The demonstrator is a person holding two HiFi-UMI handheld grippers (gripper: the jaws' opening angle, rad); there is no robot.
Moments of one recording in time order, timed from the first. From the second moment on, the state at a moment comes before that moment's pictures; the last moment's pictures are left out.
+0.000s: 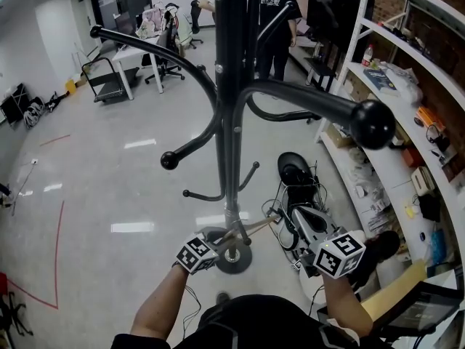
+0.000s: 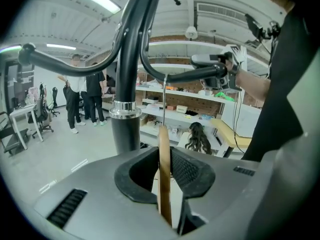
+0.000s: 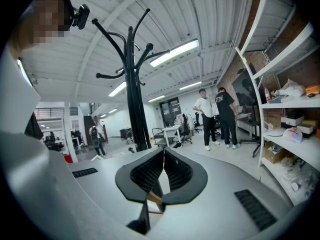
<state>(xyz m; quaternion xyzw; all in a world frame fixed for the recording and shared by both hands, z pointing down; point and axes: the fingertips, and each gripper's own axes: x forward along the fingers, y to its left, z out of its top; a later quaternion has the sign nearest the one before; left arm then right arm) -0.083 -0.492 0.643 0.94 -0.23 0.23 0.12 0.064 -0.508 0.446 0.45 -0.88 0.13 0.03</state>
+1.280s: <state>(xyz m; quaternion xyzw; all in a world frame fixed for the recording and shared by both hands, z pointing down) -0.145 -0.489 0.581 0.92 -0.36 0.13 0.12 0.076 -0.502 0.435 0.44 -0.89 0.12 0.01</state>
